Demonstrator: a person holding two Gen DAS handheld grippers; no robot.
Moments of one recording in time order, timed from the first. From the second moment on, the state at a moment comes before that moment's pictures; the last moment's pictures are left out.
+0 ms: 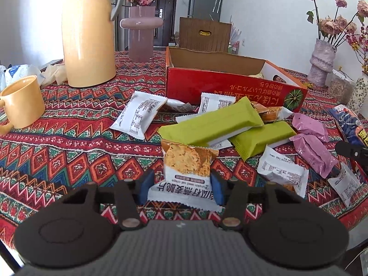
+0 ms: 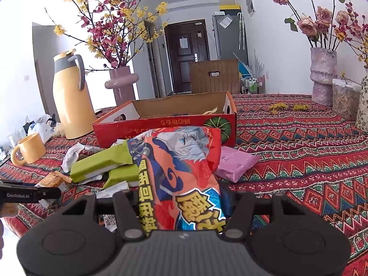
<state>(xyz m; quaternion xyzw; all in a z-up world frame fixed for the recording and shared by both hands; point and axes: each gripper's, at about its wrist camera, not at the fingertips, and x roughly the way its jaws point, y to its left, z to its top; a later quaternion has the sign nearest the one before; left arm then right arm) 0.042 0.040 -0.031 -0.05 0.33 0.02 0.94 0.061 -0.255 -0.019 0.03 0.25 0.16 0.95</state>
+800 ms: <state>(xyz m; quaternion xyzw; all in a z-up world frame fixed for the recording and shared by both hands) 0.101 0.009 0.036 -0.02 0.24 0.00 0.97 0.137 -0.252 0.021 0.02 0.20 0.15 0.97</state>
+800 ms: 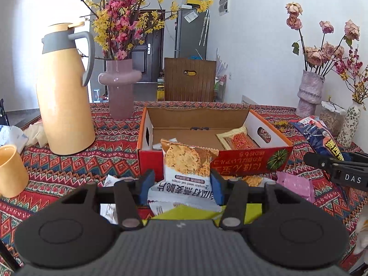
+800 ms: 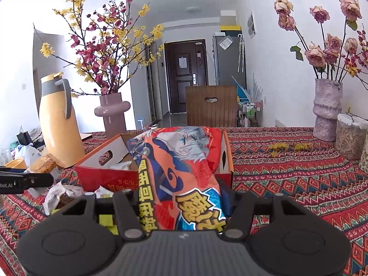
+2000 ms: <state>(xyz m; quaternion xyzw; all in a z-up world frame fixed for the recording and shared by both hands) 0.271 0.000 0.023 0.00 0.24 0.06 0.97 0.339 -0.169 0.001 -0.02 0.28 0.16 0.95</state>
